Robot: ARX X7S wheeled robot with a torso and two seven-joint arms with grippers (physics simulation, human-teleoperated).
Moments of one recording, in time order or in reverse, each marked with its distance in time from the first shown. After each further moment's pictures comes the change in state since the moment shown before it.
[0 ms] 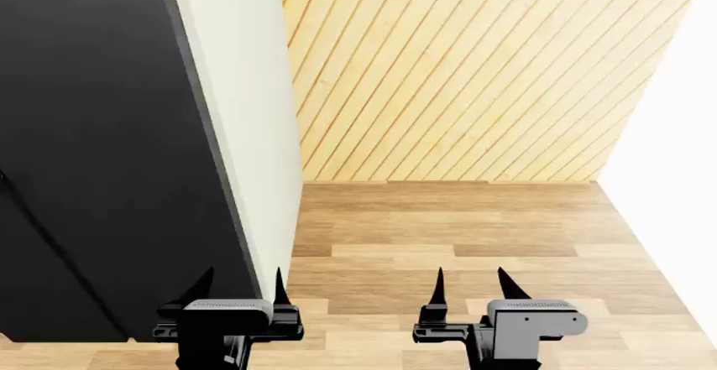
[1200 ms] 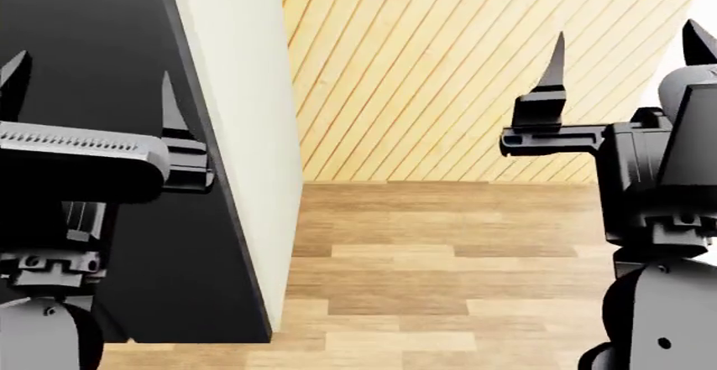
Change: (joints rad) left arm -0.493 -0.112 0.020 0.949 0.404 -0.951 0.260; right arm 0.675 0.067 -0.106 -0.951 -0.471 1.156 -0.230
